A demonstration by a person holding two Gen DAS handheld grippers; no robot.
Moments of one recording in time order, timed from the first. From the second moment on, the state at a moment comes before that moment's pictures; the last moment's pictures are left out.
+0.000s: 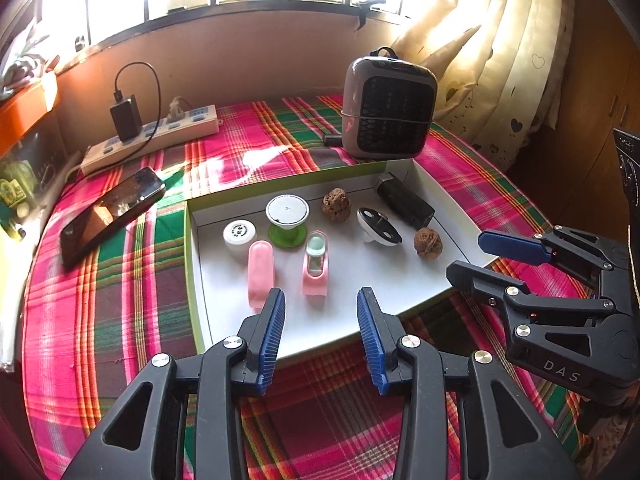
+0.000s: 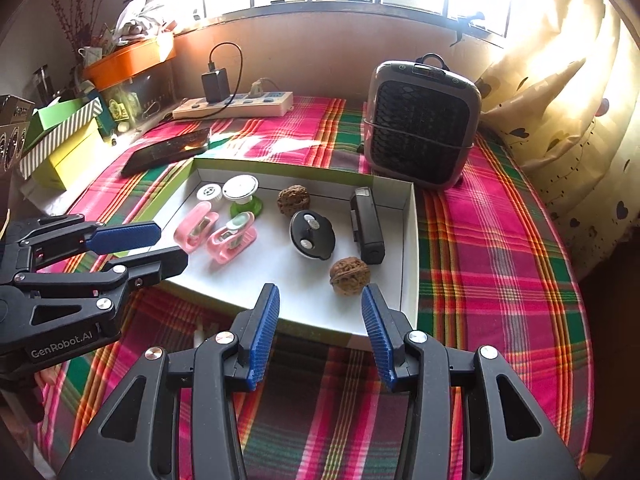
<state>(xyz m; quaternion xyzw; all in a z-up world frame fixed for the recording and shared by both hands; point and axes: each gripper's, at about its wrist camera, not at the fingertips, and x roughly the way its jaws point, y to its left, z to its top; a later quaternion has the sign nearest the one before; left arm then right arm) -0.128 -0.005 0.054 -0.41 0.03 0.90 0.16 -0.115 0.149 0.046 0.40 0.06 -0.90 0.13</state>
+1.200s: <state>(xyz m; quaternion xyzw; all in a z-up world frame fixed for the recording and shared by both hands) -0.073 -0.037 0.026 -0.43 -0.05 0.88 0.17 -0.072 0.107 -0.001 0.44 0.06 -0.88 0.17</state>
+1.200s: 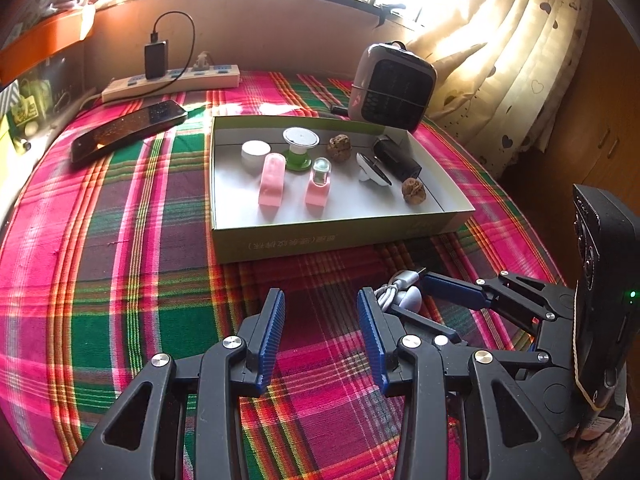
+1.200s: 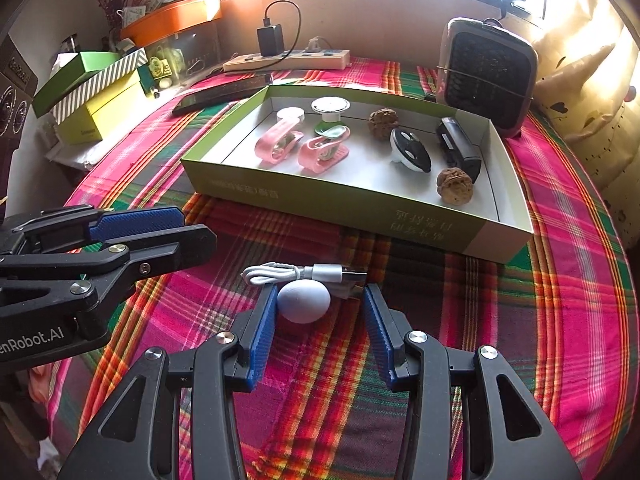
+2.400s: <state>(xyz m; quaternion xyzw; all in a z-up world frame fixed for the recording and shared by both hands) -0.066 -0.013 0.020 -0.45 -0.05 0.86 0.24 -0.058 0.112 0.005 0.45 0.09 -0.86 0.23</state>
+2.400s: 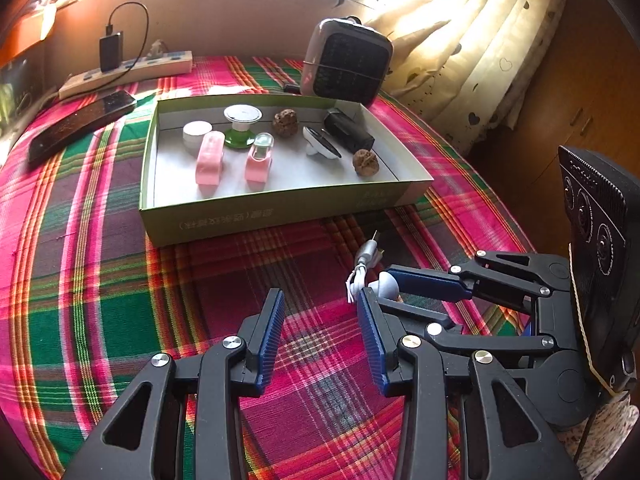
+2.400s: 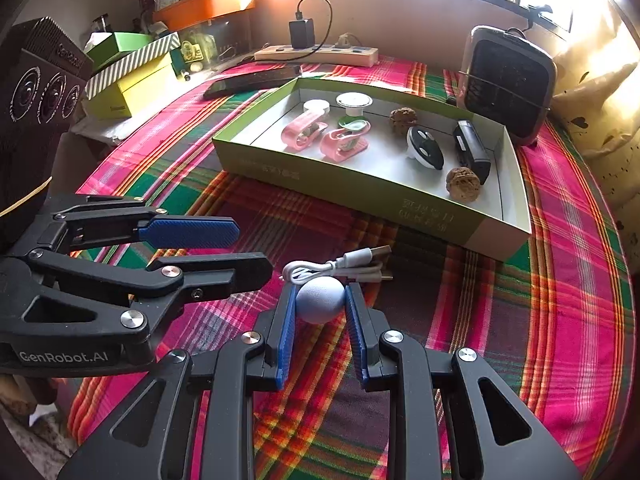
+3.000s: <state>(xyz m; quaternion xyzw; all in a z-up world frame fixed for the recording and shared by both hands) -0.070 -0.012 0.019 -0.45 -0.05 0.86 0.24 -0.033 0.134 0.001 0.46 0.06 -0.84 0.28</state>
